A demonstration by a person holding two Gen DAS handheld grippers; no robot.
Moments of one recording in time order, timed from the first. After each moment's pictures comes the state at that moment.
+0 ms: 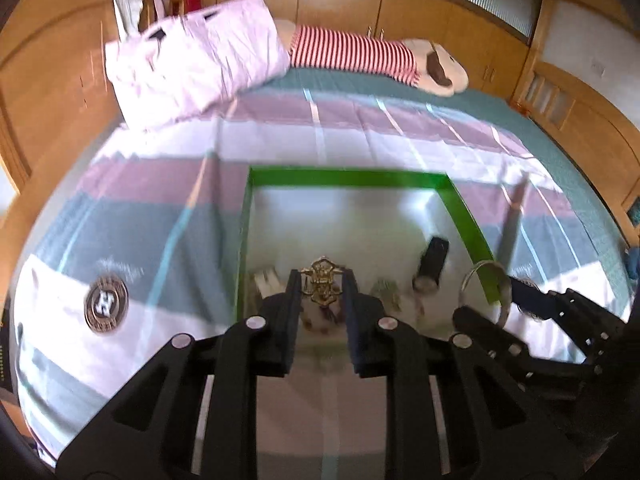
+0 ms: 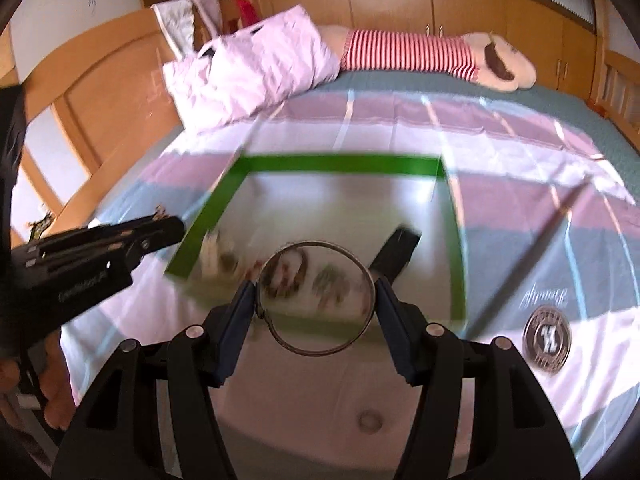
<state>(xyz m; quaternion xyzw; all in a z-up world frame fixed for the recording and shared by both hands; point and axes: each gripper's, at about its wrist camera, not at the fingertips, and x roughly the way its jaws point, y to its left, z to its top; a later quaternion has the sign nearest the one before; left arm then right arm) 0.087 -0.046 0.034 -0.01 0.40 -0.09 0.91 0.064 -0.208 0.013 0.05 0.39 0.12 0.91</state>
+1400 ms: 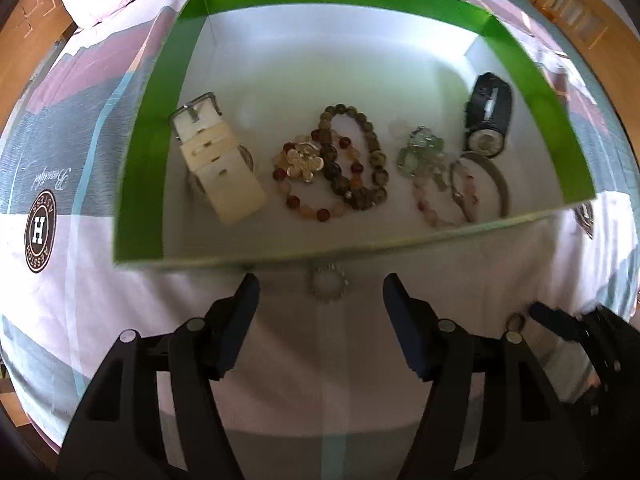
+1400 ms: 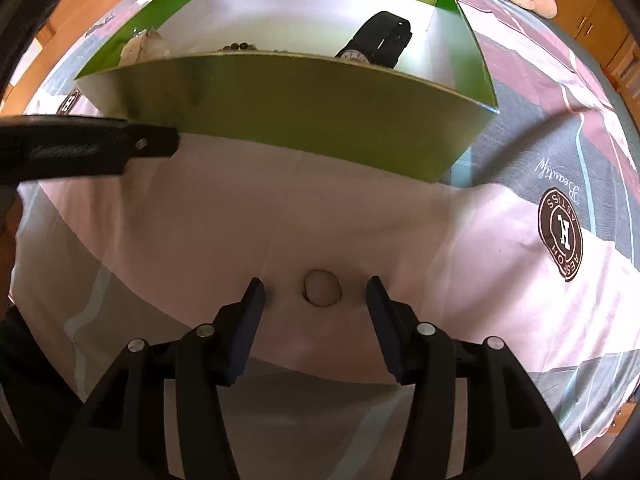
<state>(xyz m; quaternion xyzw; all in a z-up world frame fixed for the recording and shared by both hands) 0.112 -0.060 -0.092 0.02 0.61 -0.10 0.79 0.031 -0.201 -0.100 -0.05 0.59 0.09 0.80</state>
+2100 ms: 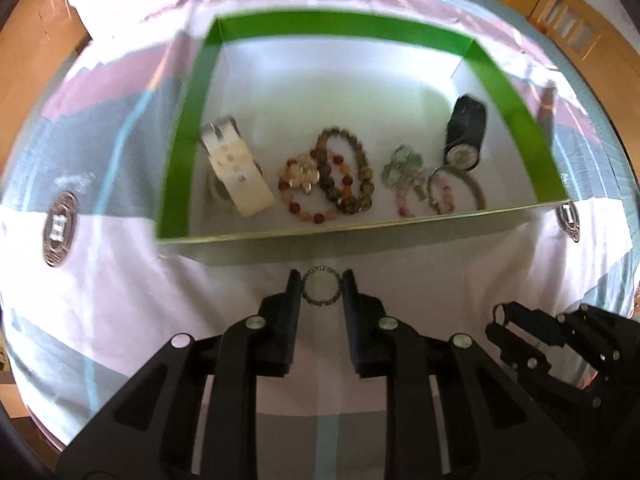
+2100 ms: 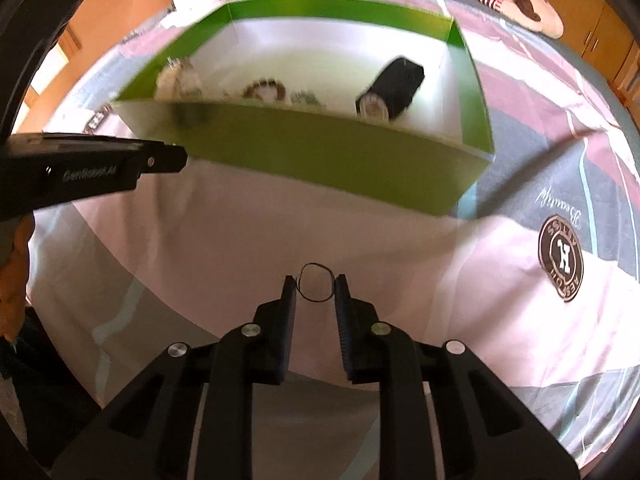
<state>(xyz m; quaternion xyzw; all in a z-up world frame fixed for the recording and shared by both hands) 0.079 -0.062 -0.051 0.03 0.56 -0.10 0.82 0.018 -0.198 -0.062 -0.03 0.54 0.12 0.83</state>
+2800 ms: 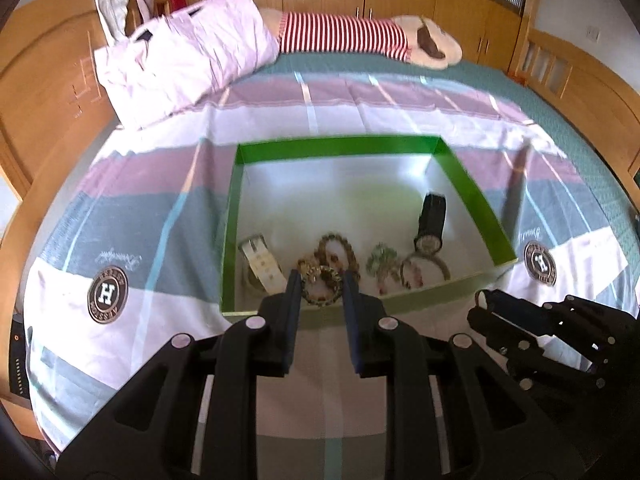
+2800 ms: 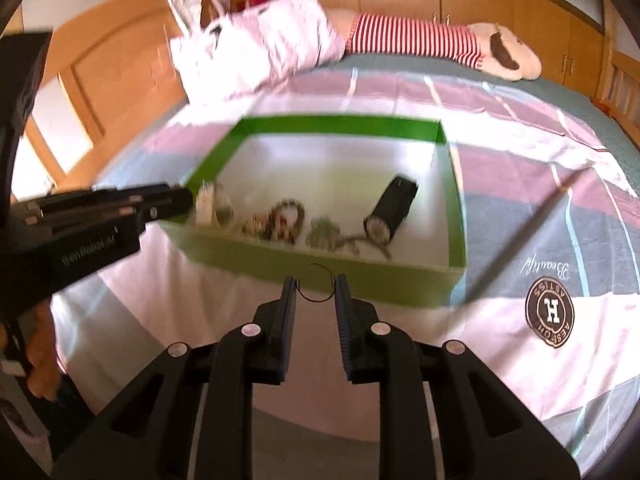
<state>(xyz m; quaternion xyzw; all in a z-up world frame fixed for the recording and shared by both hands) 0.060 -0.060 0.022 0.04 0.42 -0.10 0.90 0.022 -0.212 -0.007 0.04 0.40 0.13 0.91</state>
